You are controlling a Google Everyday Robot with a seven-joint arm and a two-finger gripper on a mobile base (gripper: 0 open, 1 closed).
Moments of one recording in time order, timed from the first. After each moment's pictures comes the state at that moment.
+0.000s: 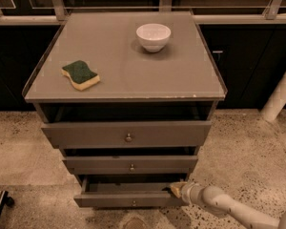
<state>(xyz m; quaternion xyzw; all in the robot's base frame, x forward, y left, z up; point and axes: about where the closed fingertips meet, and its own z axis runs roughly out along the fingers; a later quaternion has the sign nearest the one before) 0.562 -0.186 0.210 -0.21 0.89 0.20 0.35</state>
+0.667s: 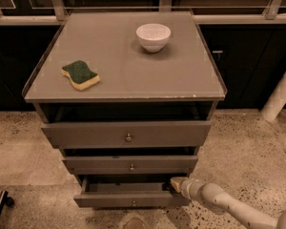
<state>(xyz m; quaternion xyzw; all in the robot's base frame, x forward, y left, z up) 0.590 -0.190 0.216 -0.20 0.88 0.19 0.38</state>
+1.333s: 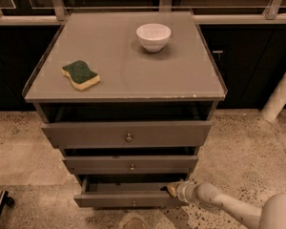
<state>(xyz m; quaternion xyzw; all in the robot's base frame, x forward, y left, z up) 0.575 -0.173 0.183 -0.22 0.90 0.20 0.33</state>
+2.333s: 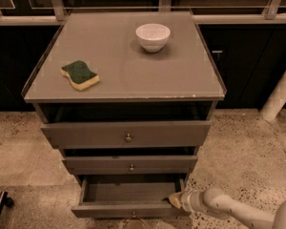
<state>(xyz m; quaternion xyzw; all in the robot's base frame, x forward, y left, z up) 0.520 -0.169 0.193 -0.26 0.89 0.24 0.28</state>
